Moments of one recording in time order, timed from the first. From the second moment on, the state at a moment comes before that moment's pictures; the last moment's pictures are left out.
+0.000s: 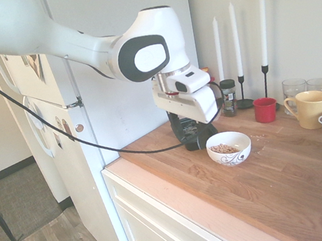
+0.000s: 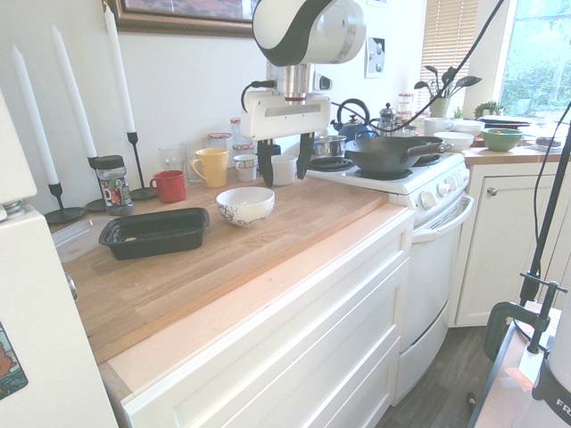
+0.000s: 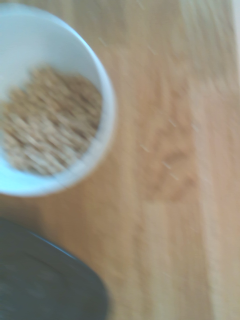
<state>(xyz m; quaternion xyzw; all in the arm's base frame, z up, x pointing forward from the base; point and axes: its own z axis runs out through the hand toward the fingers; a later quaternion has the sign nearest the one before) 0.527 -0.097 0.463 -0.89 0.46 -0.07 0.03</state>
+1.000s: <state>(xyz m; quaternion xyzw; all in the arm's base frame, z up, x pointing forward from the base) 0.701 -0.187 0.379 -0.88 0.47 -0.02 0.08</state>
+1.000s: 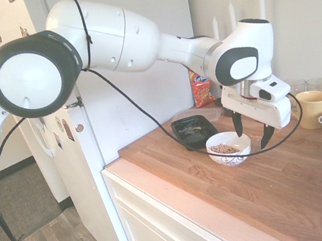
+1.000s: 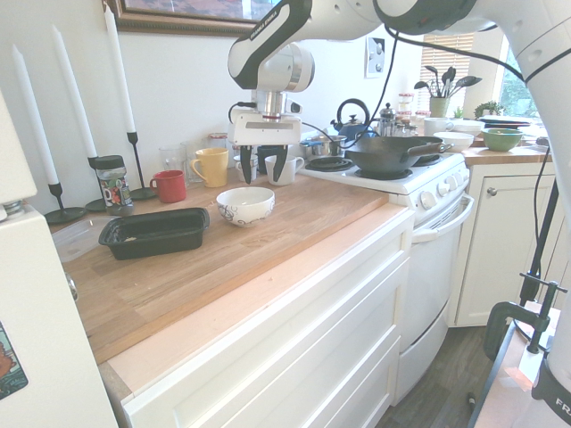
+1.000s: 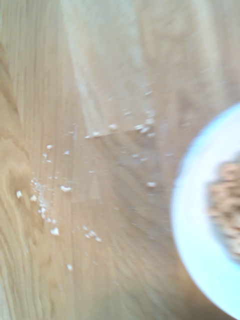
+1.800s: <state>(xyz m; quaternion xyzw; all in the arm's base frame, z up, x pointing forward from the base) 0.718 -0.196 0.326 -0.88 0.47 0.02 0.09</state>
